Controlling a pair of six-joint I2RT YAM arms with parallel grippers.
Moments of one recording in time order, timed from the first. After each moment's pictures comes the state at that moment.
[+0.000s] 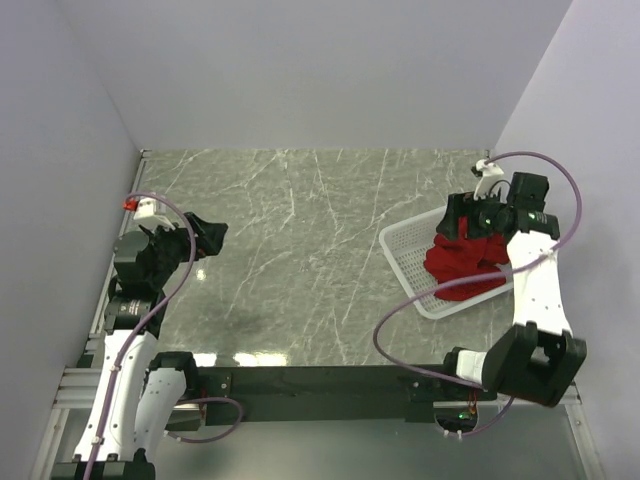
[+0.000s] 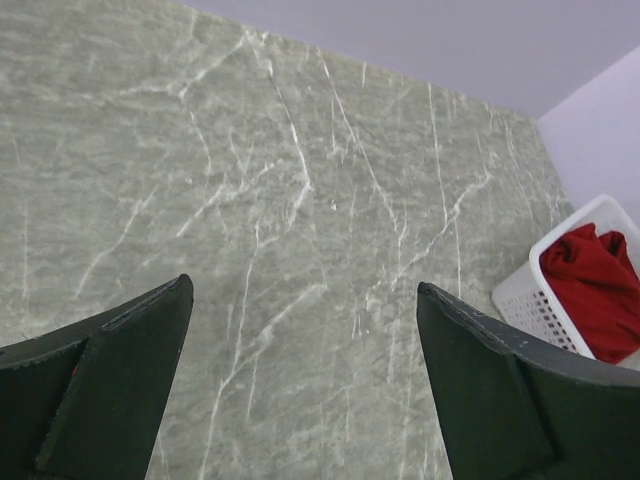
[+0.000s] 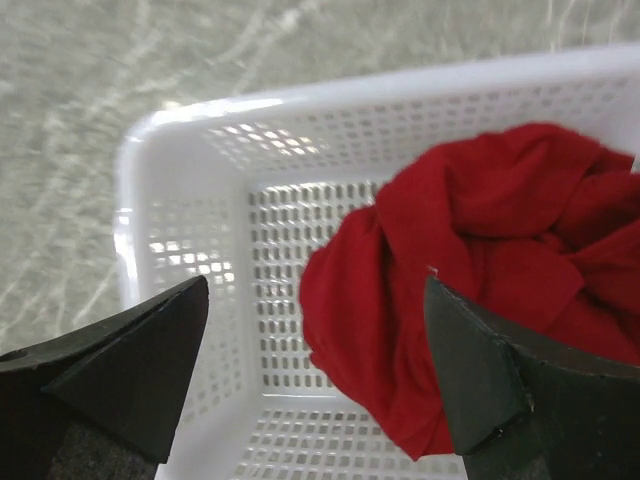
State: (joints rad) left arm 0.02 0.64 0.66 -0.20 0.30 -0.44; right arm -0.29 1.23 1.14 -0.75 -0.56 -0.31
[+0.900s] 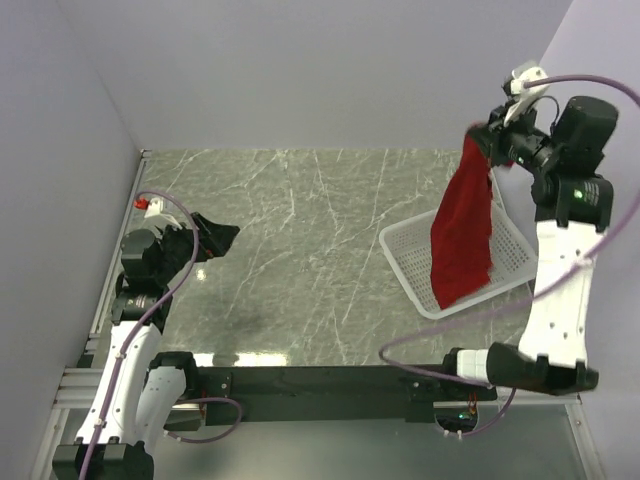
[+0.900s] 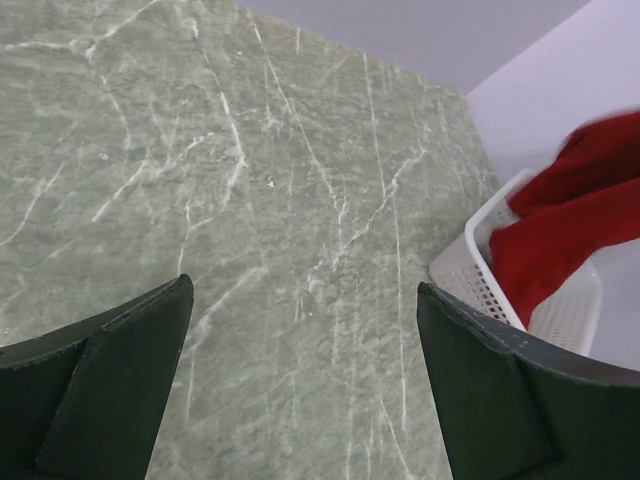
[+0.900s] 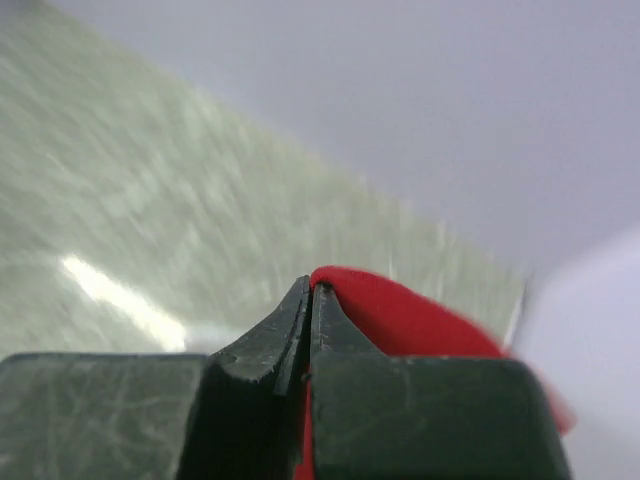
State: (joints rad) left arm 0.02 0.70 0.60 -0.08 0.45 -0.54; right arm -0.23 1.33 1.77 -0.80 -0.61 -0.37
